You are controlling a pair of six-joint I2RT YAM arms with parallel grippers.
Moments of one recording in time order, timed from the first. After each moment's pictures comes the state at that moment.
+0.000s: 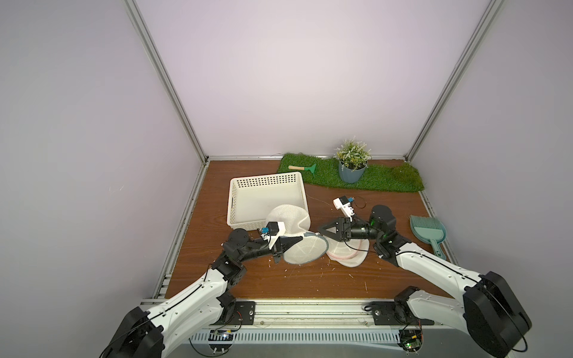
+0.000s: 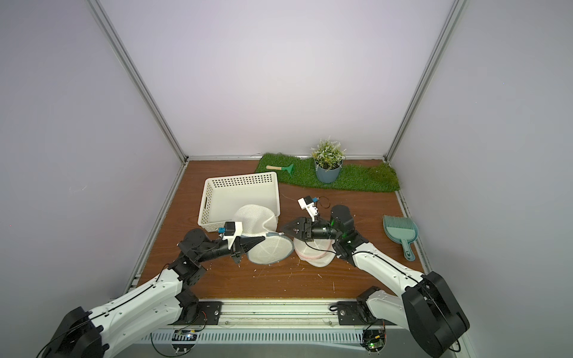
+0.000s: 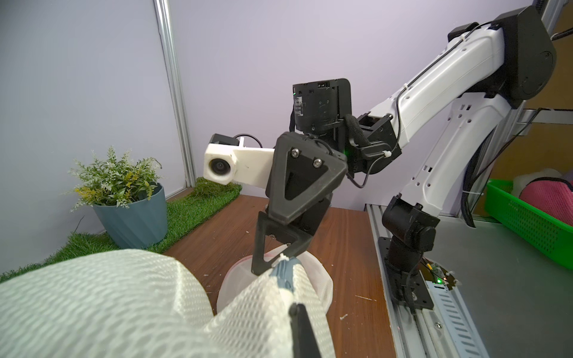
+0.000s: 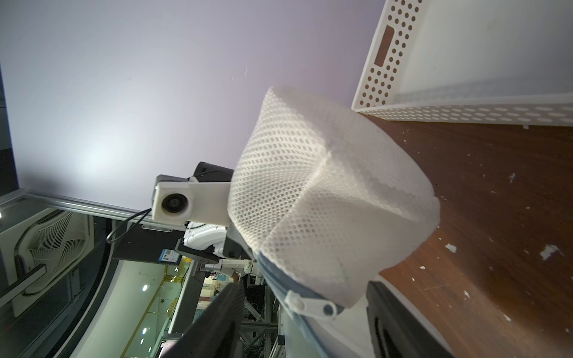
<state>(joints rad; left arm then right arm) -0.60 0.85 0.28 0.63 0.74 -0.02 0.56 1.17 0.52 0.57 -0.96 1.21</state>
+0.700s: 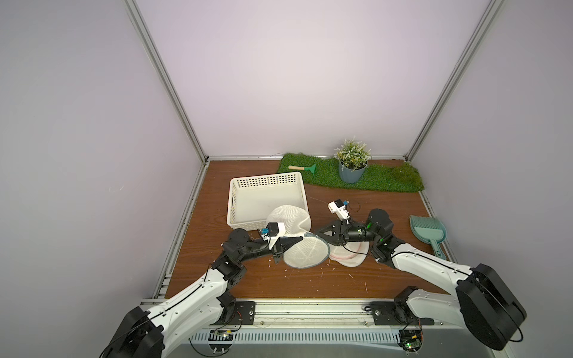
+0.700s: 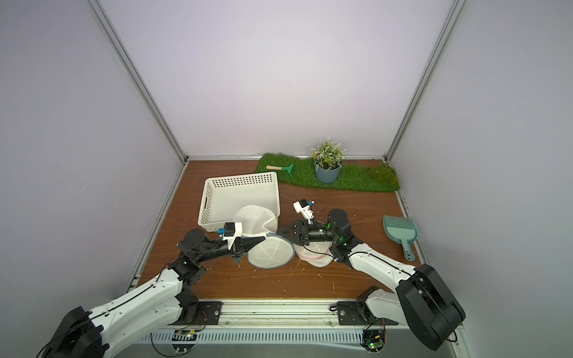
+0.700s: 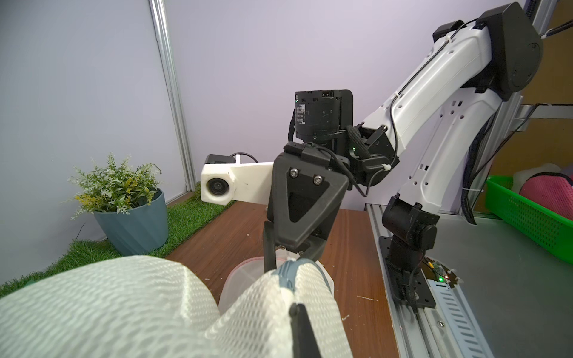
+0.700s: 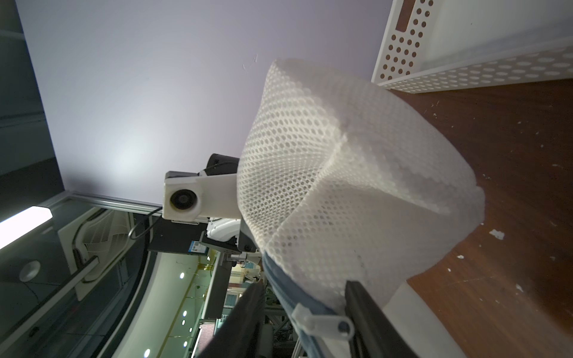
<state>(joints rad) -0.60 0.85 0.28 0.64 0.74 -0.01 0.60 1.21 0.49 0.69 -0.97 1.33</state>
